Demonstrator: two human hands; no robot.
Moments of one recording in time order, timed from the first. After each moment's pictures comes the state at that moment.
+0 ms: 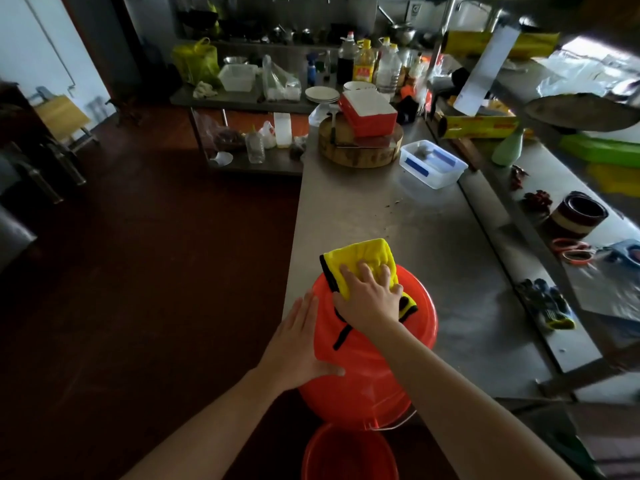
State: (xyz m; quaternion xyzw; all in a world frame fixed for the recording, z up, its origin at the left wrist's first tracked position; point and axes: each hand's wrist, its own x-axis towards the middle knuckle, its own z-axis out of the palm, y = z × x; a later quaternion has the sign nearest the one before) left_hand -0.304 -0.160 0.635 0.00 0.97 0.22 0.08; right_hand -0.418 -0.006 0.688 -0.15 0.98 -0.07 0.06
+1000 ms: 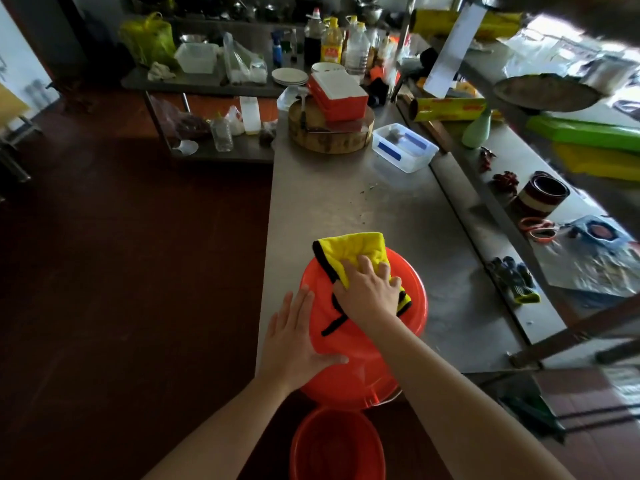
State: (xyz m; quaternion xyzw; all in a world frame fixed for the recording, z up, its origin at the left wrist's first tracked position) left_hand -0.313 -0.125 0.620 -0.02 0.97 0.23 -0.03; right_hand -0.425 0.021 0.688 -0.08 0.99 -0.06 0.04
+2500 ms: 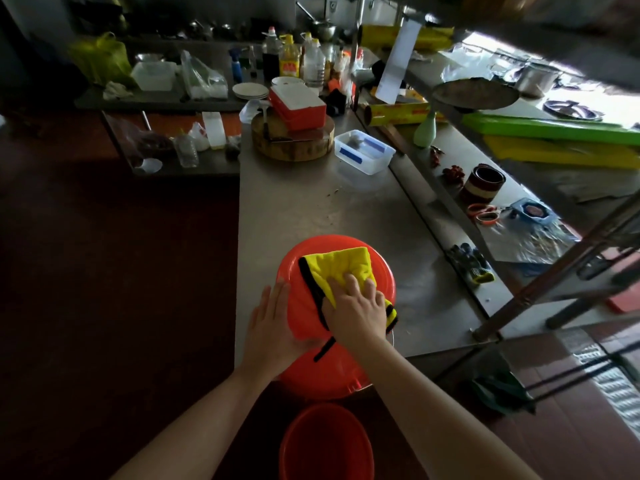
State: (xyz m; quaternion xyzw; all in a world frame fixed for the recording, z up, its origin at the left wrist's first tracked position) left_hand -0.320 -0.111 0.615 -0.01 0.97 0.24 -0.06; right_hand -0.358 0.065 0.683 -0.07 0.99 -0.08 0.04
